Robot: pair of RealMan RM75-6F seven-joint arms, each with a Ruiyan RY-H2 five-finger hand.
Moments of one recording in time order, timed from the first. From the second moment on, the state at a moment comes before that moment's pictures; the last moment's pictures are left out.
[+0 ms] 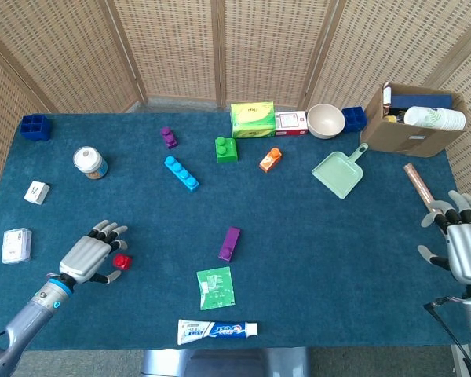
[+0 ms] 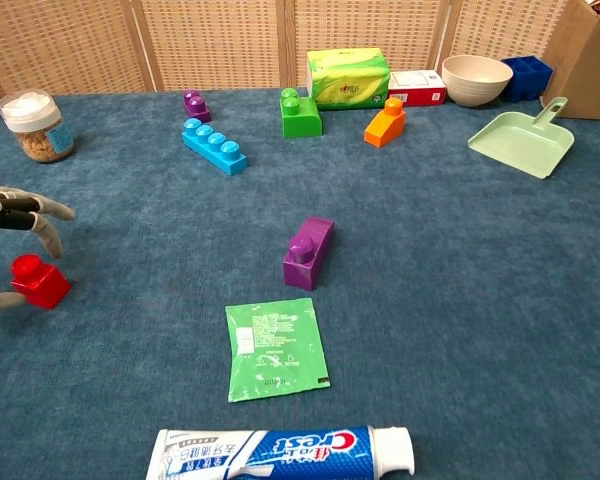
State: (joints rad) left arm -0.45 -1.29 0.03 -1.47 1.50 0.96 0.10; right arm 0.21 -1.03 0.14 -1.62 -1.43 1.49 -0.07
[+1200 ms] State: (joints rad) left arm -0.48 -1.32 0.04 -1.45 1.48 0.96 0.04; right arm 0.18 -1.03 0.15 -1.62 -1.44 1.49 -0.08
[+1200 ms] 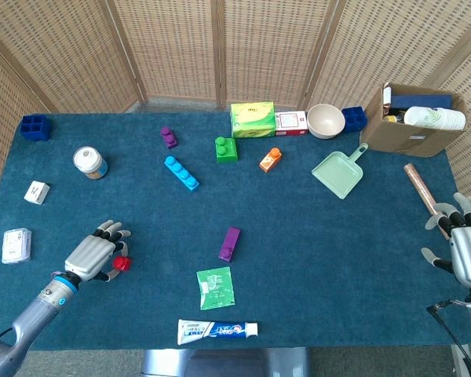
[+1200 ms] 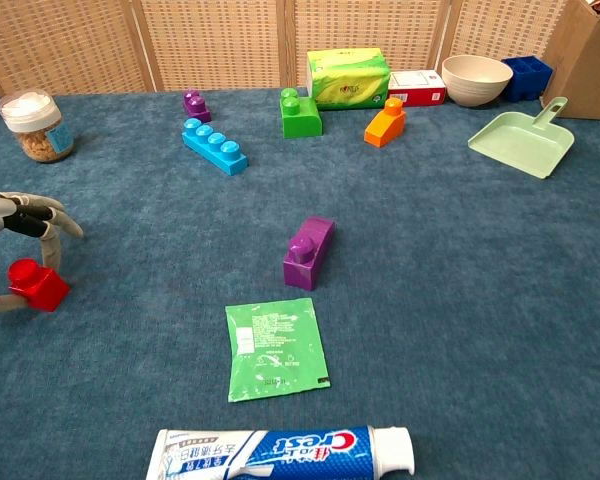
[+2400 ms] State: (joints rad) left arm -0.72 -1.19 -0.12 -1.80 1.21 0.79 0.16; right arm 0.15 -1.05 0.14 -1.54 -1.47 1.52 0.04
